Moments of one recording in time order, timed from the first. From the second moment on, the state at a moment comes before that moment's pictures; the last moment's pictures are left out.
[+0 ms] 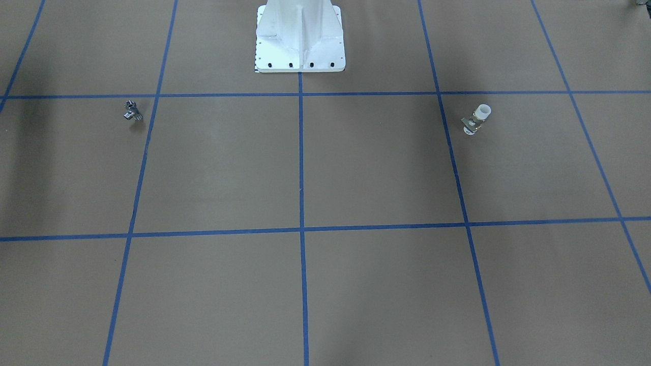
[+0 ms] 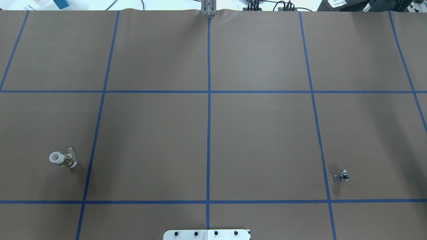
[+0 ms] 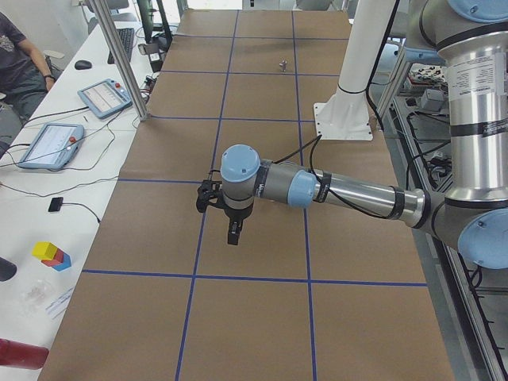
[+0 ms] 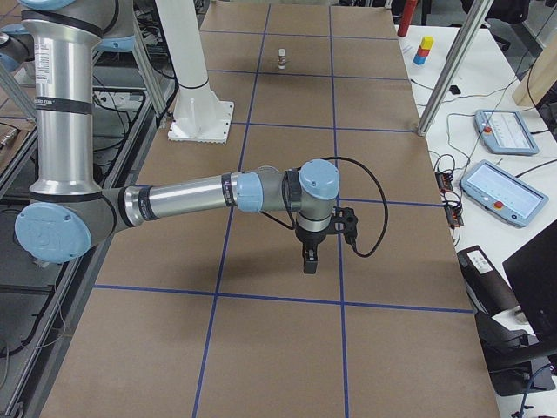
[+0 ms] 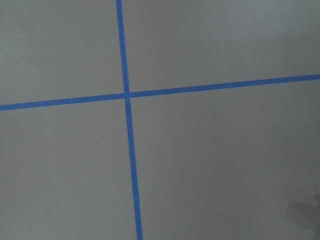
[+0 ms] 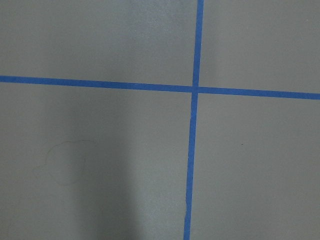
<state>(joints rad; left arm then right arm) -1.46 -1.41 -1.93 -1.61 -2.40 -0.15 1.50 -1.63 1.84 -1.71 2.31 0.05</state>
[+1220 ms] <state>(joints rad) -0.80 -1.44 -2.12 -1.80 -2.11 -0.90 1.49 -1.62 1.83 -1.71 2.36 0.05</state>
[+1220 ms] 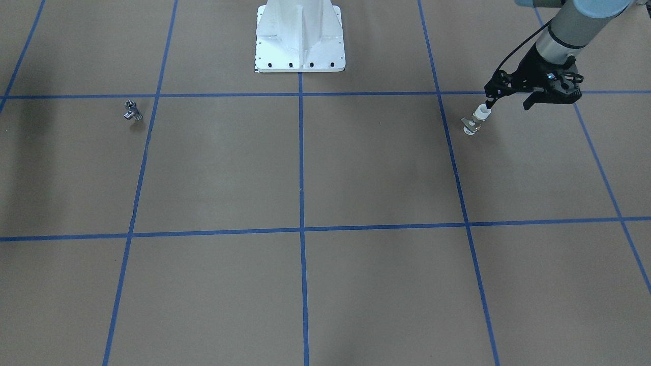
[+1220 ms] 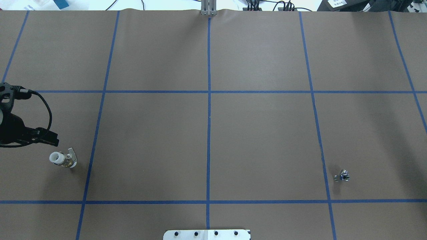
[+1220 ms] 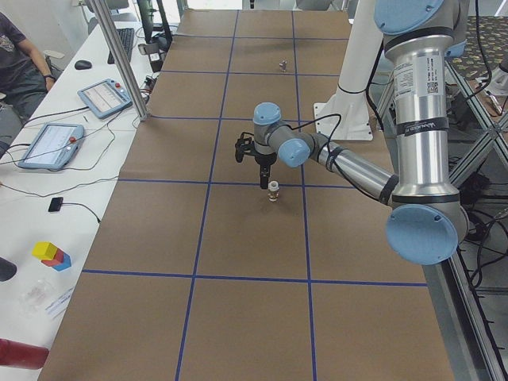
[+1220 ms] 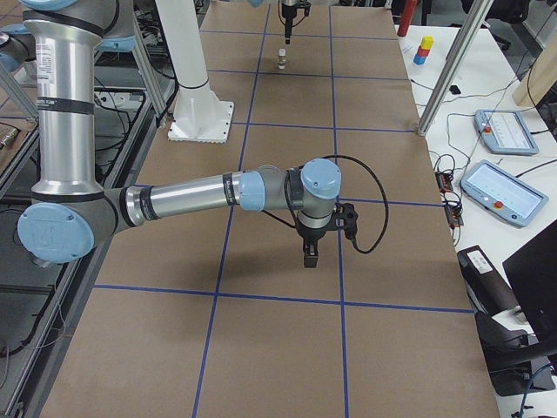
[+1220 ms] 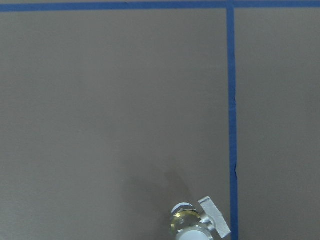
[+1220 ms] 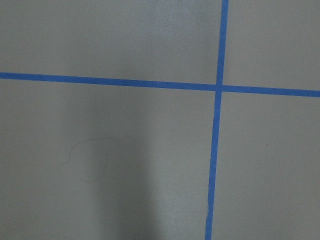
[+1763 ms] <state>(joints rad) -0.74 -1.46 -2.07 -1.80 -2.10 -0.90 1.46 -1.62 1.83 -1.71 2.36 0.05</state>
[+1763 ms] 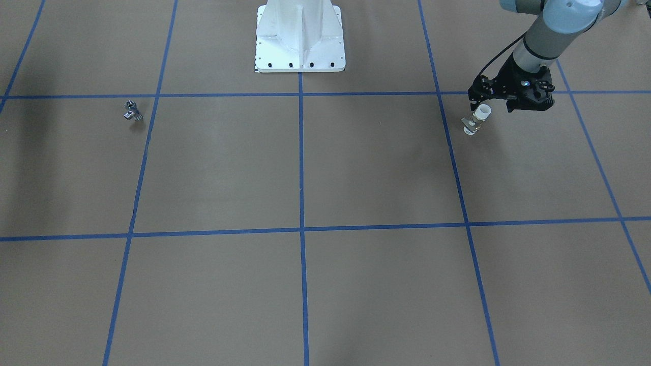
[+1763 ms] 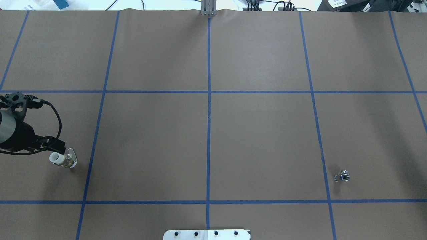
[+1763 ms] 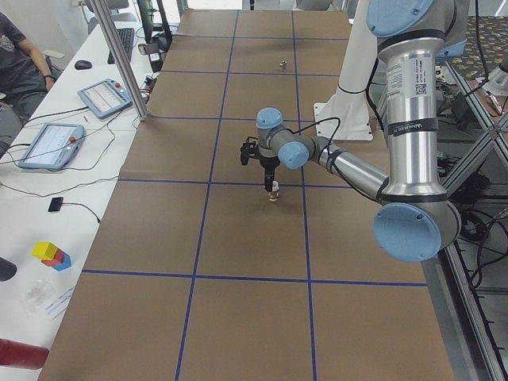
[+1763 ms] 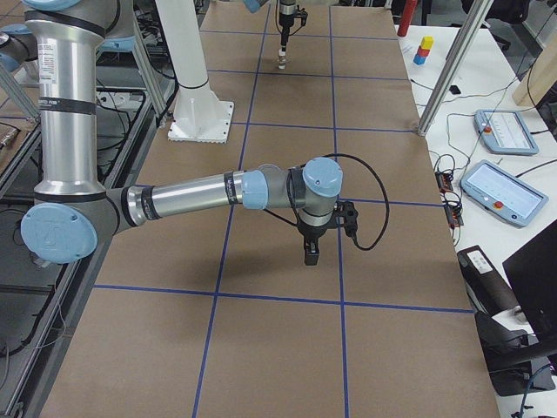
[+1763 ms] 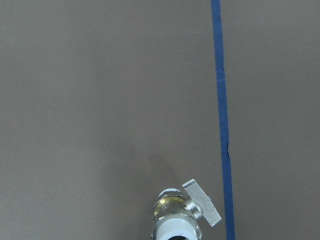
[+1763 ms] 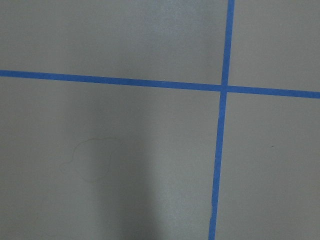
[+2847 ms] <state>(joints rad) -0.73 -1.48 -2.03 -1.80 -2.12 -0.91 1.42 -1.61 1.84 -1.71 2.36 0.05</state>
